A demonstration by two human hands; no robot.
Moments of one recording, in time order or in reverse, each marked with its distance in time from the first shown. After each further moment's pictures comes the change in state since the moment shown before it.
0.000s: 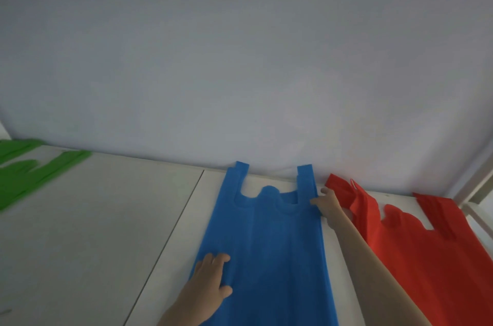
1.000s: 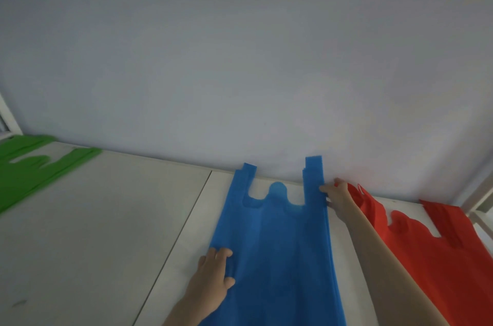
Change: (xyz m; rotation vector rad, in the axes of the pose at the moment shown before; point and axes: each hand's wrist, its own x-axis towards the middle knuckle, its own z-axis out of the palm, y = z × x) left_hand 0.003 -0.008 -0.002 -0.028 0.072 -0.038; right_hand 0.000 -0.027 -0.006 0.283 -0.031 -0.028
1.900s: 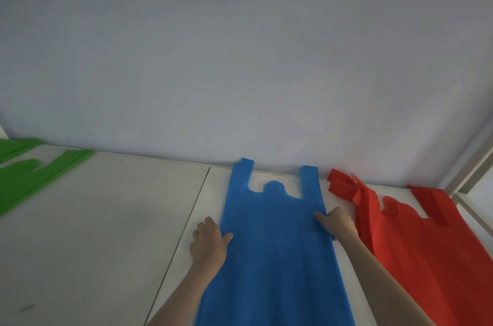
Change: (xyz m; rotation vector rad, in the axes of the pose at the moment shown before) left_hand 0.039 -0.002 -0.016 0.018 0.240 -0.277; right_hand -0.054 0.052 -0.008 -0.928 0.108 0.067
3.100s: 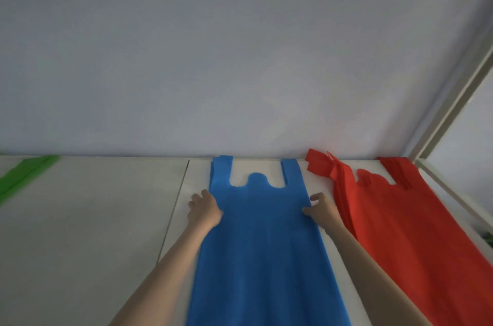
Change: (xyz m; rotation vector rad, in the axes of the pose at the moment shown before) left_hand 0.042 0.028 -0.005 0.056 -0.185 0.039; right_hand -0.029 0.021 0.009 0.311 0.010 0.007
